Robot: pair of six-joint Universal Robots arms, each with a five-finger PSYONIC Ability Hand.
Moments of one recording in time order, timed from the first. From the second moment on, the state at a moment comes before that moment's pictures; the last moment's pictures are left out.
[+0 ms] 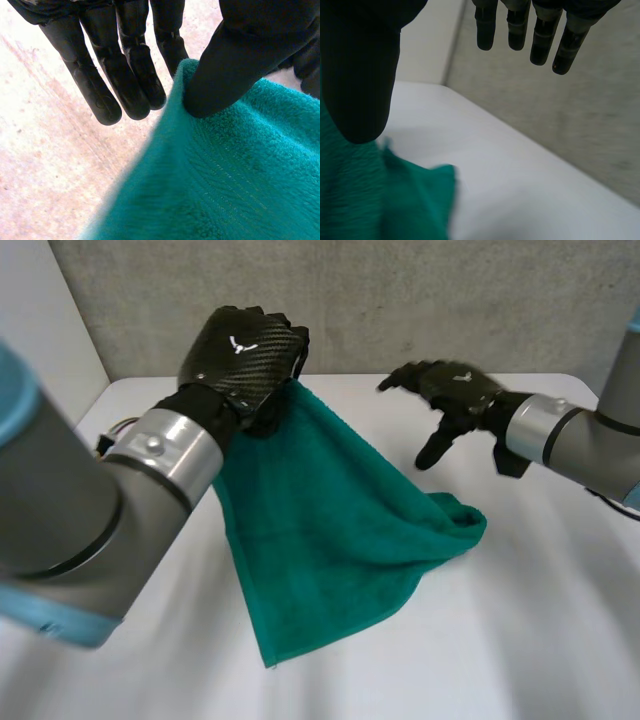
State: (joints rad) left arm 4.09 -1.75 -1.43 3.33 -1.49 3.48; right arm 1.80 -0.91 0.94 0.19 0.89 2.98; left_hand 1.14 1.19 1.19 1.19 0.97; right_hand 0.20 0.22 0.21 0.23 0.06
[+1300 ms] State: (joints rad) left arm 4.17 -1.90 -1.70 3.62 -1.56 3.61; right arm 2.03 -1.17 1.45 0.02 1.32 2.94; left_hand 1.14 1.20 1.19 1.19 0.97; right_hand 0.35 0.40 0.40 0.40 0.22
